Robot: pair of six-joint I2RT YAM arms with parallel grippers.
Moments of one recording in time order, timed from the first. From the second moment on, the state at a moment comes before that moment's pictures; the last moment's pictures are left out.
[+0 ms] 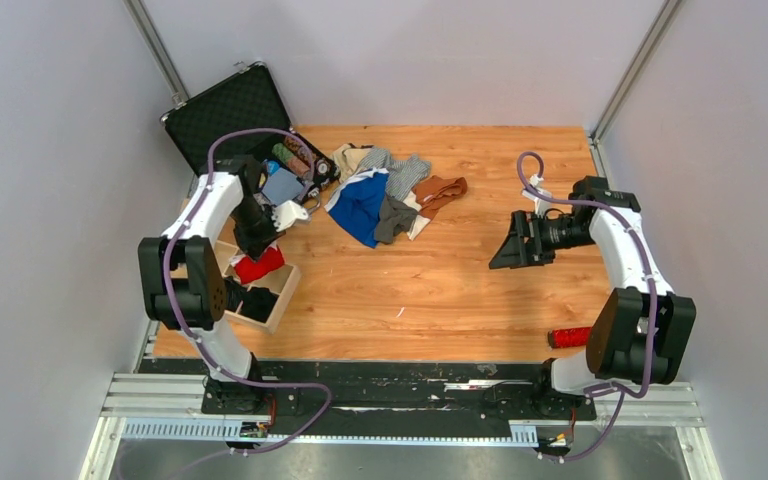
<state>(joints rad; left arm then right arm) 0.00 1.73 1.40 -1.28 0.15 1.12 -0.15 1.45 1.17 -1.20 -0.92 -0.45</state>
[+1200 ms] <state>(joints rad) -0.28 1.87 1.46 -1.53 -0.18 1.24 -0.19 1.49 1.17 -1.21 -0.94 -0.46</state>
